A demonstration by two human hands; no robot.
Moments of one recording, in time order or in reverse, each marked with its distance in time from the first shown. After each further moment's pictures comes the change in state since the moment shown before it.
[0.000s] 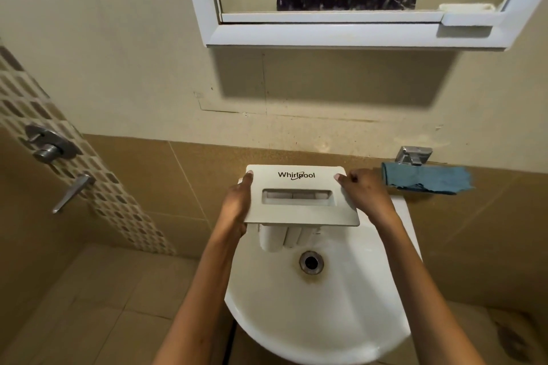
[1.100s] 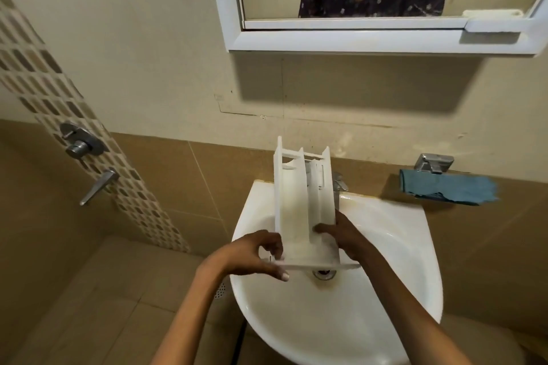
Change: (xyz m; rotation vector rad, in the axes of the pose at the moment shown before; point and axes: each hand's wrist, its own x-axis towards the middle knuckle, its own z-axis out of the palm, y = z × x) left_hand -0.019 -0.047 -0.050 1.051 -0.580 0.230; right_hand 0.008 0.071 0.085 0.457 -0.483 0.142
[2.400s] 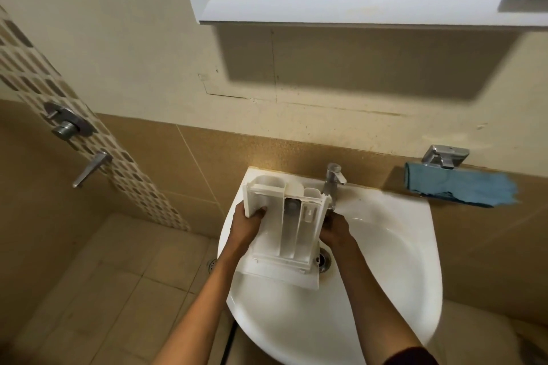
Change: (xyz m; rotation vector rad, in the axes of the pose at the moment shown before) left_hand 0.084 -0.003 0.027 -0.737 0.716 -0.159; right_hand 0.081 0.047 -0.003 0.816 0.302 0.368
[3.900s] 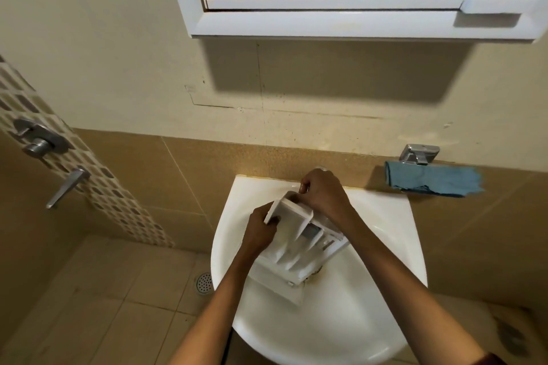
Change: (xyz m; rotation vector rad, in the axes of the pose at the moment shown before) left_hand -0.007 0.006 0.023 0.230 -0.199 0.137; right_hand -0.135 -0.064 0.065 -1.571 0.027 -0.815
